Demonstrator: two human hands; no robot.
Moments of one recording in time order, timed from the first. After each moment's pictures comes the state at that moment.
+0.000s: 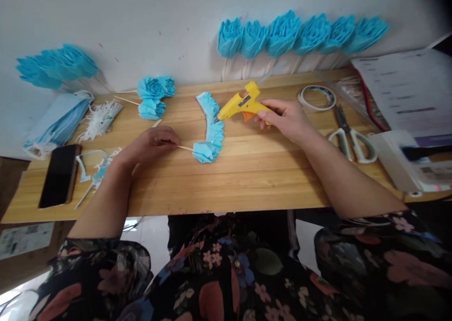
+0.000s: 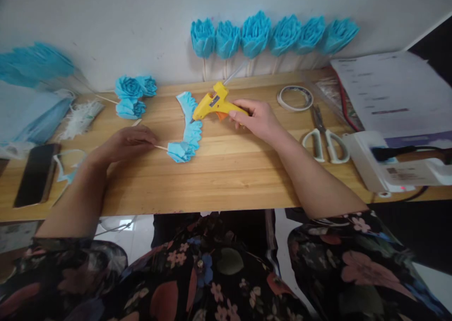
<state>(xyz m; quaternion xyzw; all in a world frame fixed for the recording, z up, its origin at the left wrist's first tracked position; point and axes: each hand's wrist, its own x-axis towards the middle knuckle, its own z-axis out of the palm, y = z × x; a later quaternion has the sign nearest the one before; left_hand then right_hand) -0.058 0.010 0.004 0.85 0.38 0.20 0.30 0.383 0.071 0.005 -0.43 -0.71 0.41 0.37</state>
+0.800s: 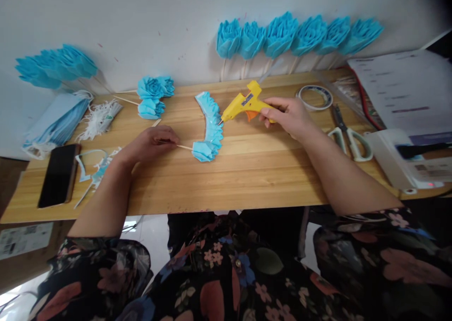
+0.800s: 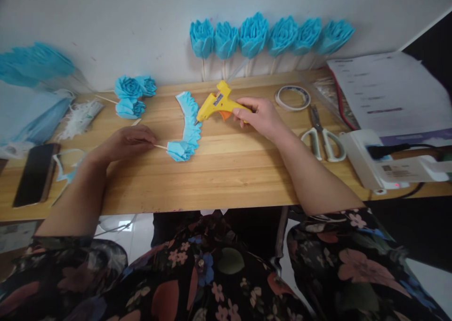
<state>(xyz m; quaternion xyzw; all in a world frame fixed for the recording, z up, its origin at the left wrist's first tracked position) -0.060 0.010 0.001 0.85 0.39 0.20 0.30 0.391 0.080 -0.001 -0.42 -0.70 0.42 0.40</state>
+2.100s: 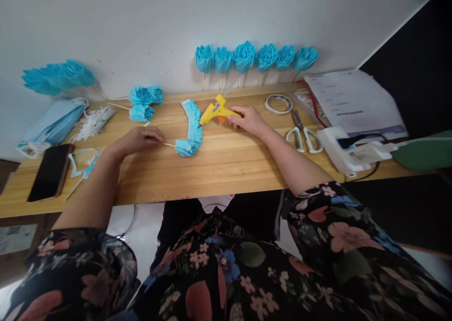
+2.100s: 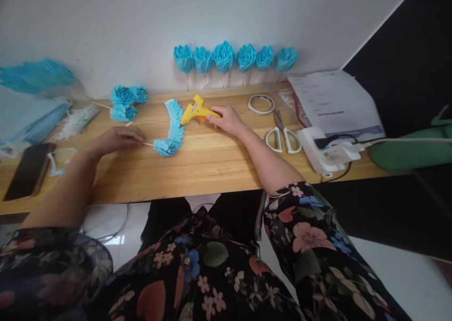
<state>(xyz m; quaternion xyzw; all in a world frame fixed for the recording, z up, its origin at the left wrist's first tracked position) -0.074 0.027 -0.007 0.83 0.43 0.18 0.30 0.375 0.082 -0.002 -0.42 -0.74 0.40 0.34</state>
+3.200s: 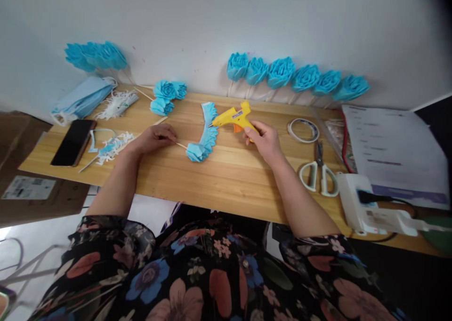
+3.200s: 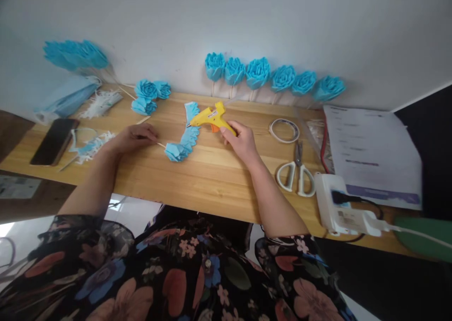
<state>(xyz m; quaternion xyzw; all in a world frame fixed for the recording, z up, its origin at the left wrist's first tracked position) -0.051 -0.010 -0.015 0.78 0.47 0.30 0.28 0.368 0.073 -0.004 -0.41 -0.65 0.49 0.41</state>
